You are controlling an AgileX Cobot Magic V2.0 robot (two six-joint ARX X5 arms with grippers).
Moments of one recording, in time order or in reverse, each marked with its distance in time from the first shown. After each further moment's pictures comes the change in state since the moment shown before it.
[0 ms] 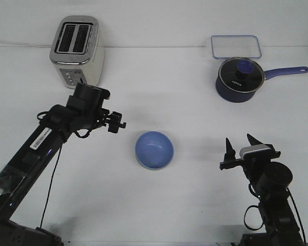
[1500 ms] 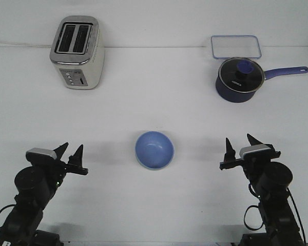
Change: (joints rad) left arm 0.181 -0.974 -1.022 0.671 -0.054 -0.061; right arm 0.000 0.000 0.000 0.000 0.000 0.000
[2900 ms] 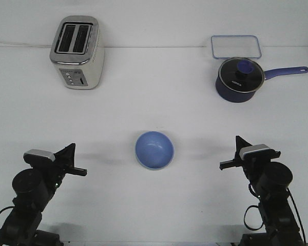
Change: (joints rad) left arm 0.000 -0.029 0.000 0.000 0.000 0.000; right arm 0.000 0.000 0.000 0.000 0.000 0.000
